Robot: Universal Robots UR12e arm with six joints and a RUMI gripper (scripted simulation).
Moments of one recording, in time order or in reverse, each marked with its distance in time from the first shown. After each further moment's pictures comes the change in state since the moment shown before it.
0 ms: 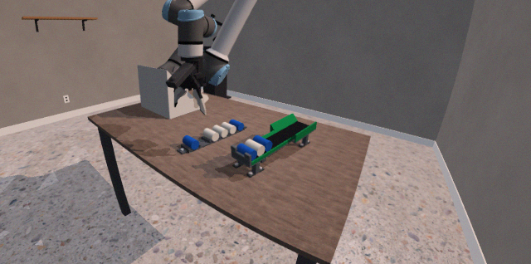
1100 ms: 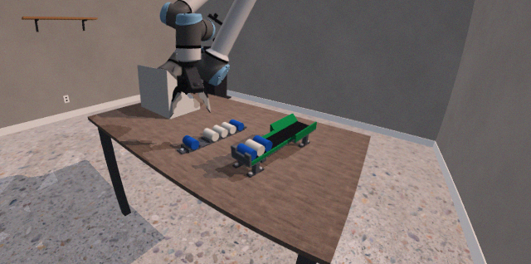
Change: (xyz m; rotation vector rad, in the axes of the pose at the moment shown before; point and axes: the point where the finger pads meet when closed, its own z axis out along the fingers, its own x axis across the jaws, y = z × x) arm -0.011 -0.003 0.014 0.003 0.005 -0.981
